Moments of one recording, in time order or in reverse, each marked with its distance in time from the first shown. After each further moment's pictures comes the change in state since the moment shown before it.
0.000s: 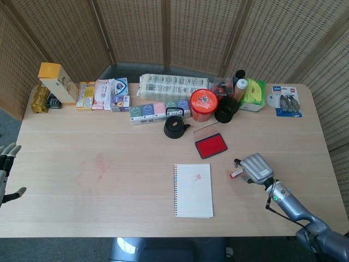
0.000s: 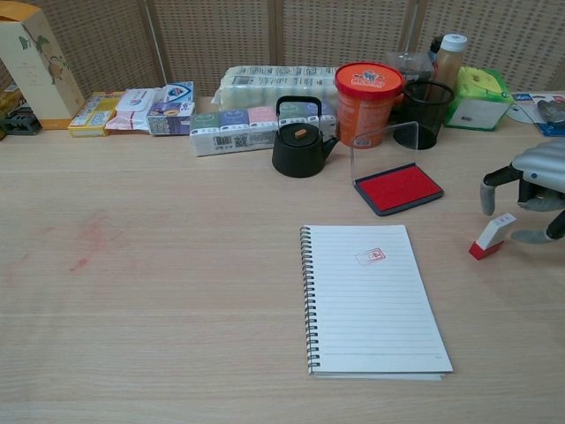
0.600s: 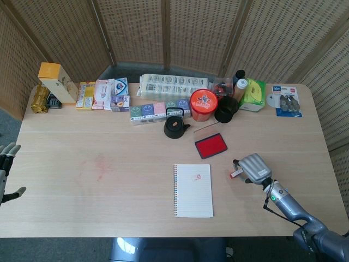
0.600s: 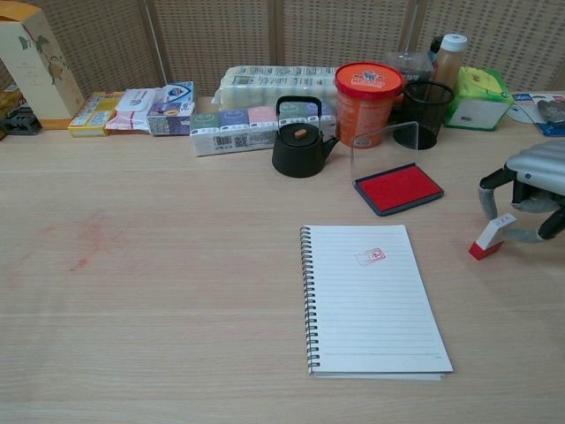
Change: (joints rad) left arm -0.002 0.003 -0.001 0.000 -0.001 -0.002 -0.005; right arm 0.008 -0.014 -0.001 -0.005 0.027 -0.005 0.003
